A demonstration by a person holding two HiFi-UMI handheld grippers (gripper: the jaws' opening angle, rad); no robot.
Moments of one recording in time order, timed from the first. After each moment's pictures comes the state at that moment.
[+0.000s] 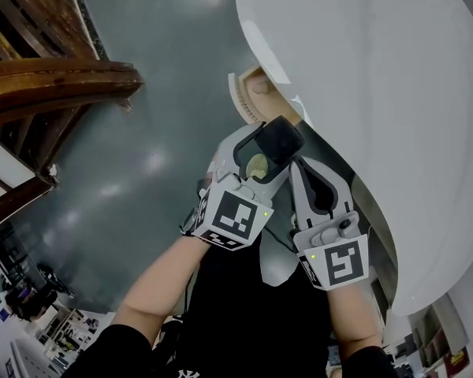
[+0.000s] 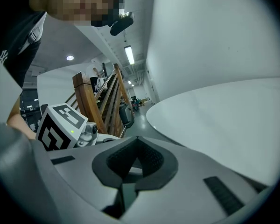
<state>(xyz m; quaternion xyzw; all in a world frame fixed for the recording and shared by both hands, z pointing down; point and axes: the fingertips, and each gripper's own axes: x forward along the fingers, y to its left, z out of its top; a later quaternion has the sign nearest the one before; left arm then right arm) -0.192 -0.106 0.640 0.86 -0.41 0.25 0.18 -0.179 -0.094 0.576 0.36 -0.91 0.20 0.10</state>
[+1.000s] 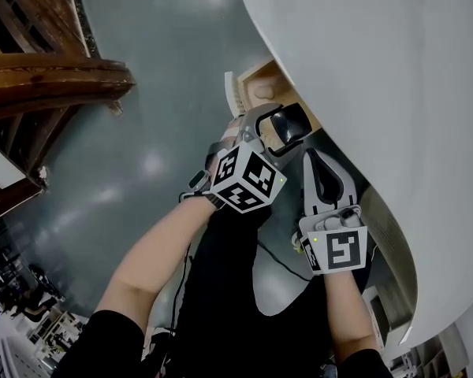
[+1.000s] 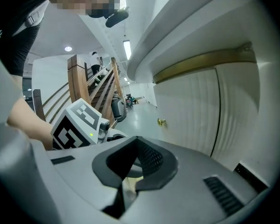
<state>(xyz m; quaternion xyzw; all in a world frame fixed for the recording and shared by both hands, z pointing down) -0.185 -0.145 0.821 0.87 -0.34 0.34 0.14 -0.168 -0.116 0.734 0.39 -0.90 0.17 0.13</state>
